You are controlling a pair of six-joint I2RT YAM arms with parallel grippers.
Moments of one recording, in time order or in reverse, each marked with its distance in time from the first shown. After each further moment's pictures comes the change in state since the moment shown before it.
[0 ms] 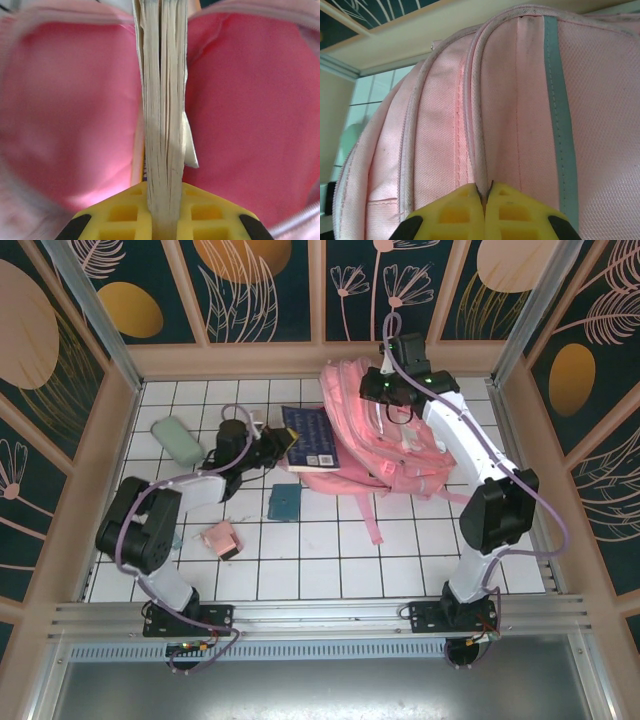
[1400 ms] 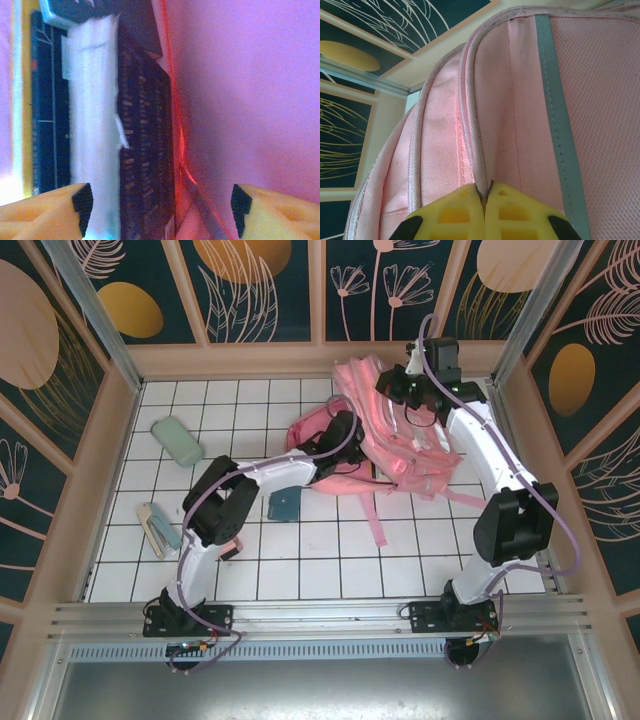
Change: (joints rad) left arm -0.417 0.416 0.688 -0.423 -0.364 0.134; right arm -0.124 -0.112 -0.164 0.146 -0.223 0.119
